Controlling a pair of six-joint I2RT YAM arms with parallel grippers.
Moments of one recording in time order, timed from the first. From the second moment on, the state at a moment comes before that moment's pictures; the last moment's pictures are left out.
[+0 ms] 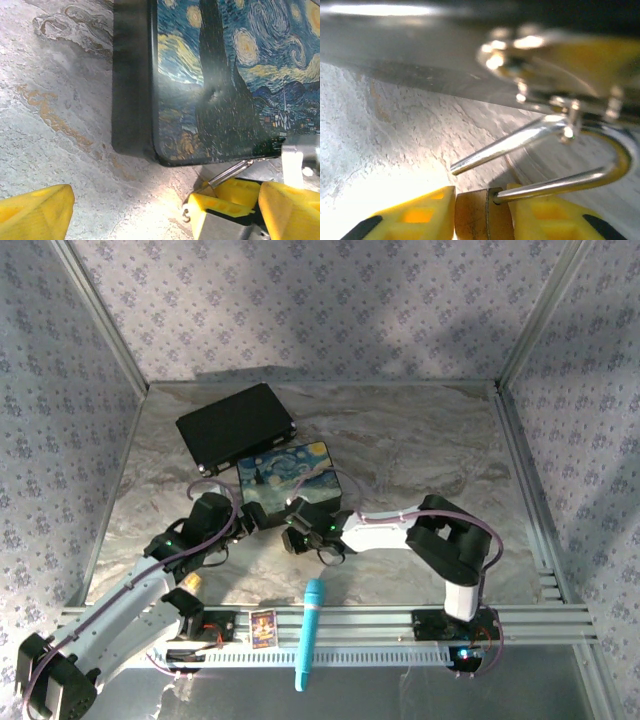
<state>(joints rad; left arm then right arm) -0.59 0.75 0.50 -0.53 -0.09 -0.95 1.07 1.82 0.97 -0.07 0.04 0.64</state>
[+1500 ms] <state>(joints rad) -0.99 1.56 1.06 -0.73 -0.55 -0.03 0.95 1.76 0.46 0.83 -0.07 1.09</state>
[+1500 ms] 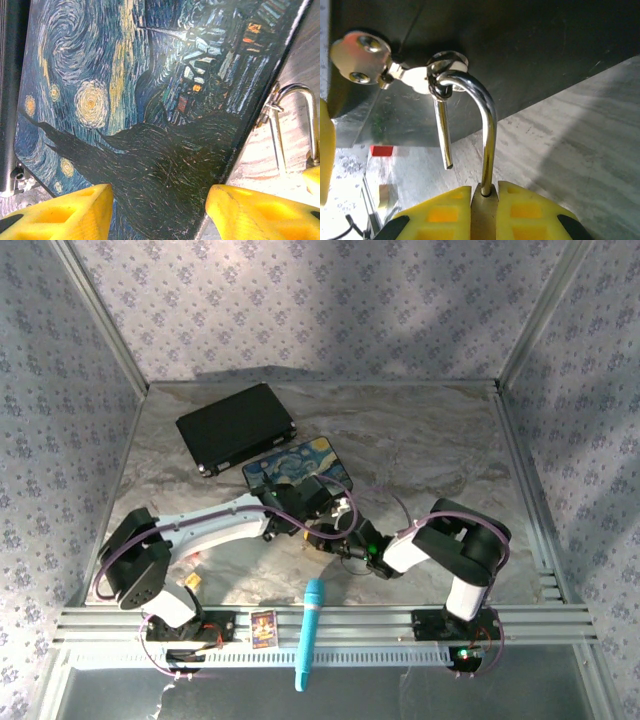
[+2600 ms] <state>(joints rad) -1.02 1.59 1.01 -0.59 -0.52 0.01 0.85 1.75 0.47 0.87 -0.02 1.19</state>
